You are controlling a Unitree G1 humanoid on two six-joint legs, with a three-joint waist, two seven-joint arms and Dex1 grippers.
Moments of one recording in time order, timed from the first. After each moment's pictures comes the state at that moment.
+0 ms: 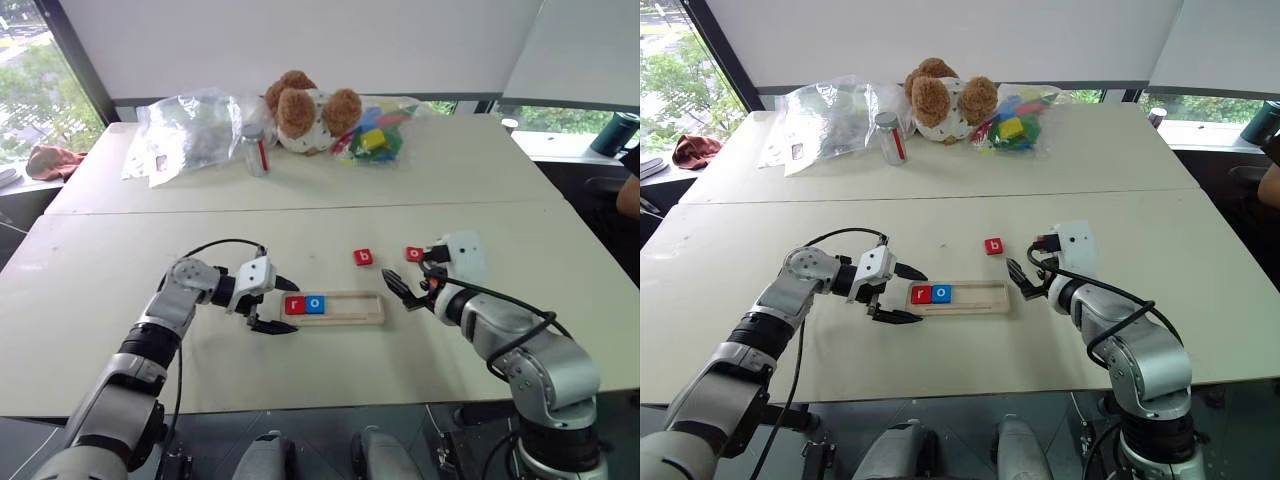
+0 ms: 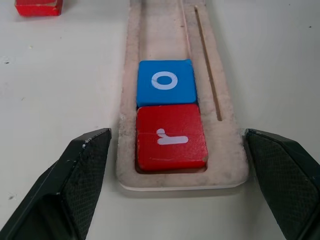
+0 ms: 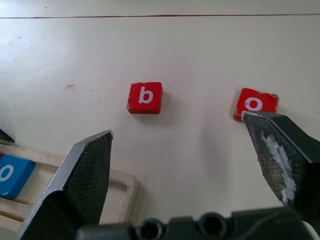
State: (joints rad) left arm -0.59 0.52 -0.24 0.51 -0.12 -0.09 -1.41; right arm -0.30 -0.36 -0.04 -0.58 0.37 1.15 0.14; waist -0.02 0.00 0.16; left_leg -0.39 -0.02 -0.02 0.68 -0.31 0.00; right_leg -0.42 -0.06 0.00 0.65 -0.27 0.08
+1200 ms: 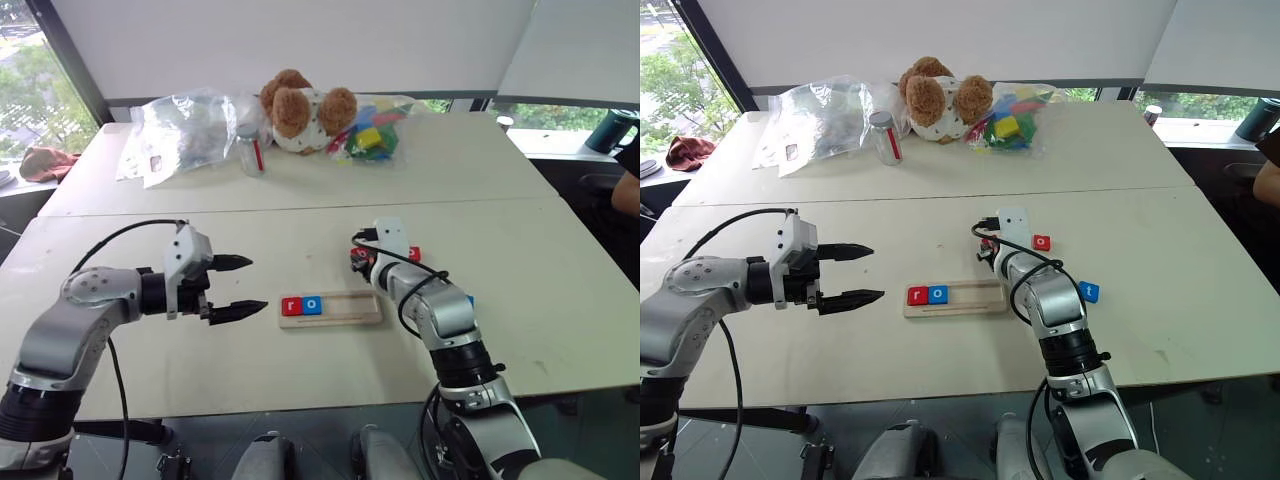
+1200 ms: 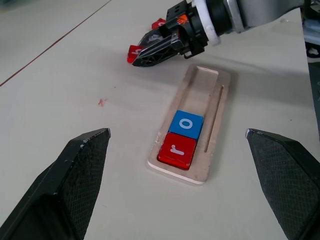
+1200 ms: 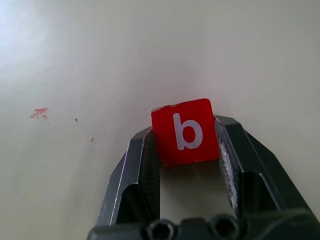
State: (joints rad) left arm -0.27 0.79 0.10 -0.28 -0.51 0.56 -1.10; right arm -0.56 -0.13 0.10 0.01 0.12 0.91 0.08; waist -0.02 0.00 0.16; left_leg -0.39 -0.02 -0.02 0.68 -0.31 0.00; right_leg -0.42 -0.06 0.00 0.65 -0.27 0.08
